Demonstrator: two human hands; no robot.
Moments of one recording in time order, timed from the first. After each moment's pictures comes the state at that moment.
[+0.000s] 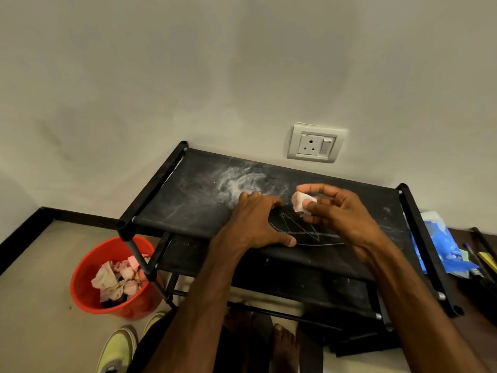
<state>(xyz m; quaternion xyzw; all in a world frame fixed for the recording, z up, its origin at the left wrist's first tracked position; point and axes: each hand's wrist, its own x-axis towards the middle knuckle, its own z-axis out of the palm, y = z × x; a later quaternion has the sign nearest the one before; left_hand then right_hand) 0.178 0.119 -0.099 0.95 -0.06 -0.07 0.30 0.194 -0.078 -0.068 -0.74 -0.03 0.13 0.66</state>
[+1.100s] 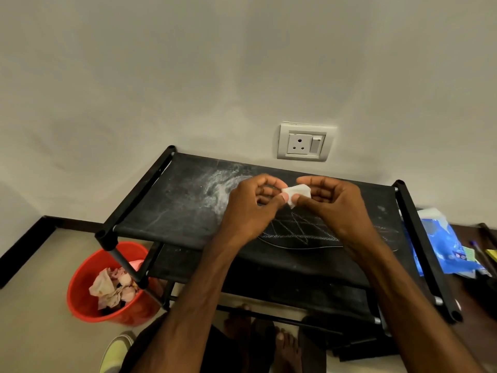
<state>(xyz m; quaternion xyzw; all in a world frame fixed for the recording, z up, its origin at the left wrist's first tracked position) 0.188 0.090 -0.085 0.80 -0.02 0.06 0.60 0.205 -0.090 -0.069 -0.76 -0.06 0.03 0.64</state>
